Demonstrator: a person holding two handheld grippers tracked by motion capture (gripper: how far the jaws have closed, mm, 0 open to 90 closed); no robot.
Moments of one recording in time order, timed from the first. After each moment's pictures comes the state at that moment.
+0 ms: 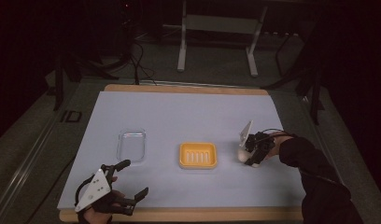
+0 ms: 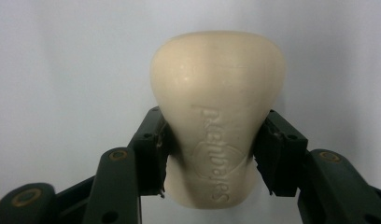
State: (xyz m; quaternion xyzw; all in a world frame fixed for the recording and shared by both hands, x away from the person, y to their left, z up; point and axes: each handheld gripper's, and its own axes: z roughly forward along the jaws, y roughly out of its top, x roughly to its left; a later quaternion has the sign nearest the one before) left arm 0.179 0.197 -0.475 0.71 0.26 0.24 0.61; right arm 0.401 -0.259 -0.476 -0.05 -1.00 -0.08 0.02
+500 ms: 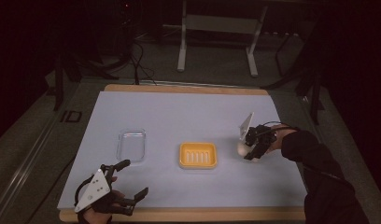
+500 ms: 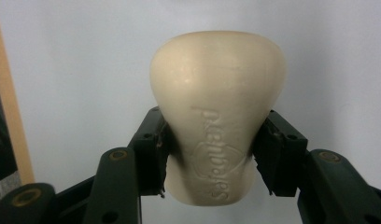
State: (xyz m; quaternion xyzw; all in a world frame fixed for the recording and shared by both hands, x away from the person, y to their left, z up) left arm 0.178 0.198 -0.474 0.71 0.26 0.24 0.61; right arm 0.399 -0.248 -0.436 -0.04 -1.00 -0.09 0.01
